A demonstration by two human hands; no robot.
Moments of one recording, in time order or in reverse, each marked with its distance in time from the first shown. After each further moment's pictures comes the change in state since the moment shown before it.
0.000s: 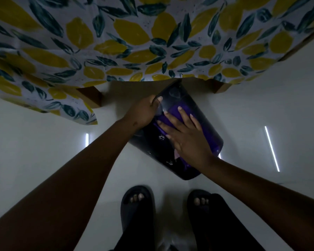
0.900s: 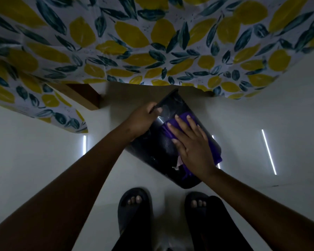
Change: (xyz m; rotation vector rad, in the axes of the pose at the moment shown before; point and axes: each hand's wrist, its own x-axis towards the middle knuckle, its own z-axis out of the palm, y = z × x) left_hand -0.020 0.003 -0.001 -0.237 -0.086 -0.054; right_hand -0.025 0.000 -0.004 0.187 0.080 0.179
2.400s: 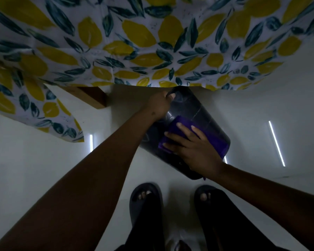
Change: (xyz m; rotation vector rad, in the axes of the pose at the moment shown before) left_hand 0.038 0.016 0.012 0.216 -0.017 -0.061; right_hand -0.015 -0.002 0.010 -0.256 -0.120 -0.362
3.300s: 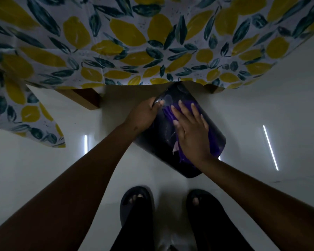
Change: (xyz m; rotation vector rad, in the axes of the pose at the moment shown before) left_hand -0.018 -0.022 0.000 -0.027 0.123 0.159; right_hand 0.040 0.017 -0.010 0.253 0.181 0.568
